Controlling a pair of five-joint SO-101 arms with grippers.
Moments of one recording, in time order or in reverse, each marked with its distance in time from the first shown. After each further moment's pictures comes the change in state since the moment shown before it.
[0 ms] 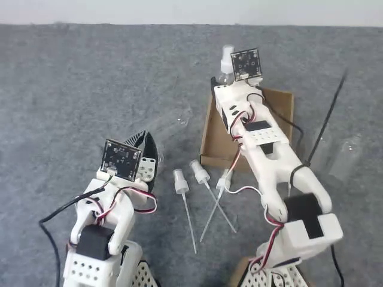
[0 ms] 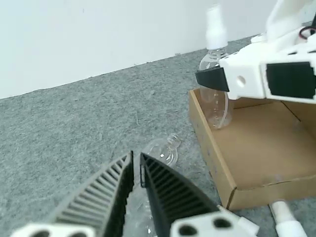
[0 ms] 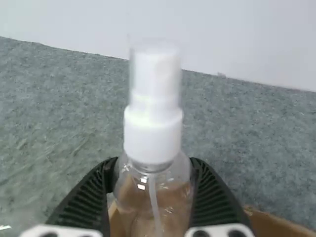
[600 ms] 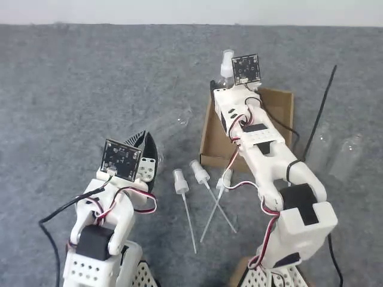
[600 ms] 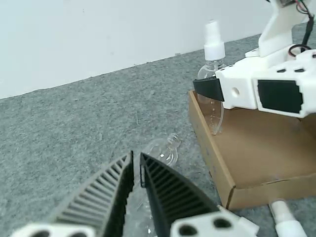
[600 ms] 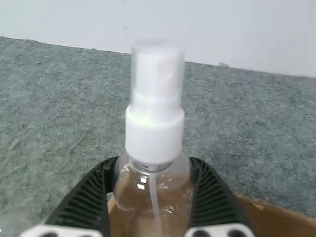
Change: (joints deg) left arm 0.0 0.0 0.0 0.0 0.0; right arm 0.0 5.1 0.0 -4.7 -1.9
